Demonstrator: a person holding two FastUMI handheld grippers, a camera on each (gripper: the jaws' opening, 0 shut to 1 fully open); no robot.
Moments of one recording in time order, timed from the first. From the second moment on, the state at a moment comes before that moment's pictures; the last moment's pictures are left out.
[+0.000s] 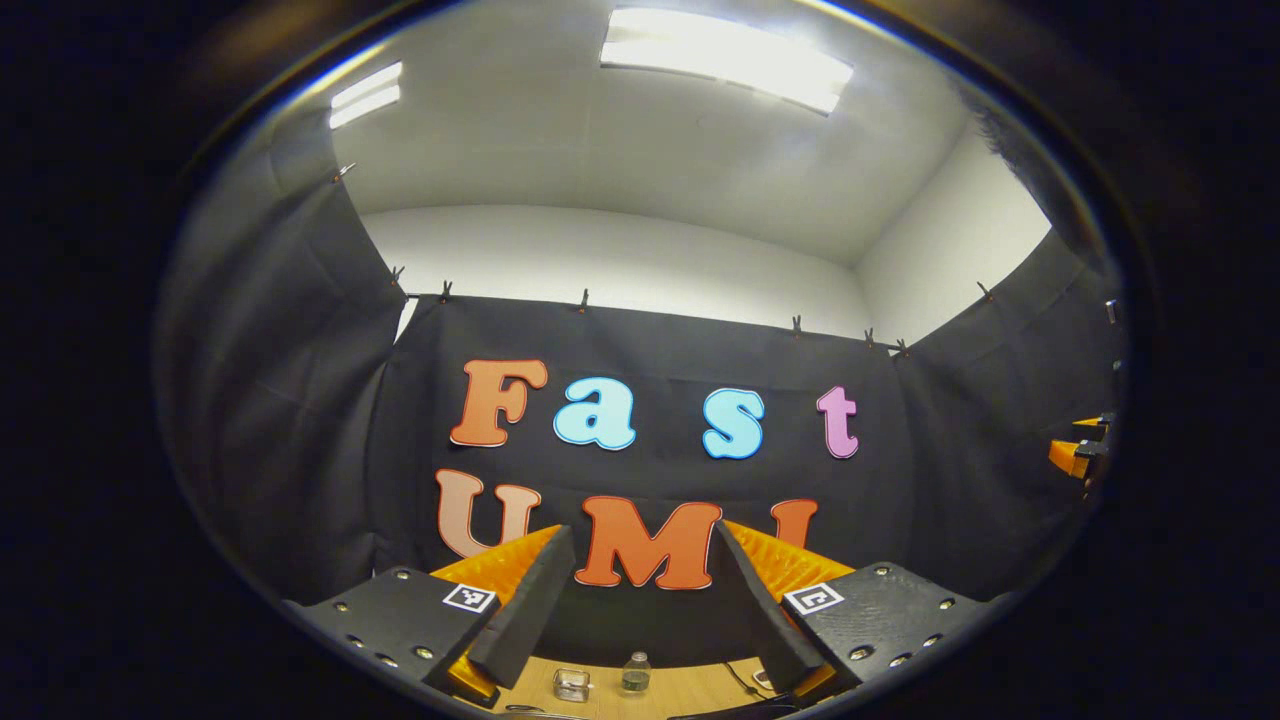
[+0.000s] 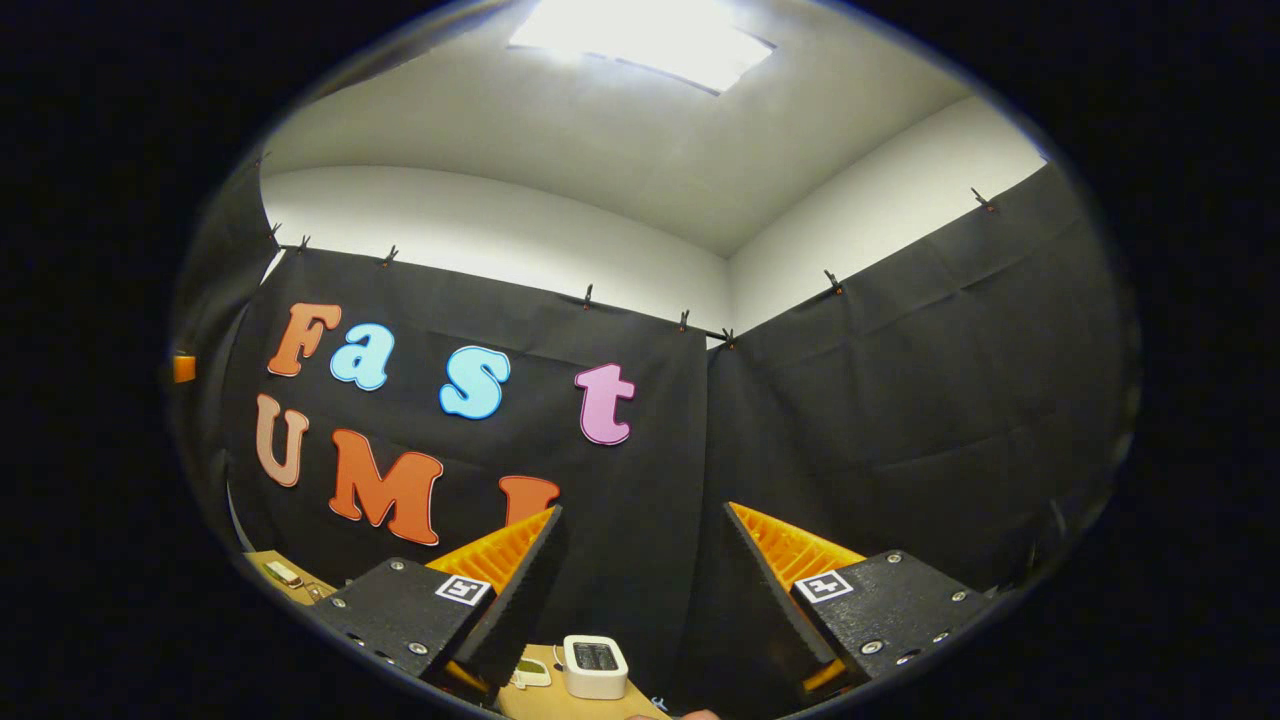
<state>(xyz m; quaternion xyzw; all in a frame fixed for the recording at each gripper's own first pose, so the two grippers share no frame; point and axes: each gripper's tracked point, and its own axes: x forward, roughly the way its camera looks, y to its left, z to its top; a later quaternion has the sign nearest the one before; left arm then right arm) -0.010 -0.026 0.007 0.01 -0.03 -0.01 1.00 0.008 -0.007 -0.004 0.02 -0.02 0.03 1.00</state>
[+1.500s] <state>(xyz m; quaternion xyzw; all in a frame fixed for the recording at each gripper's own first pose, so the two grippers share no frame) -0.212 -0.090 -0.406 0.11 0.59 -0.10 0.79 0.021 -0.097 -0.083 0.03 0.06 0.04 1.00</state>
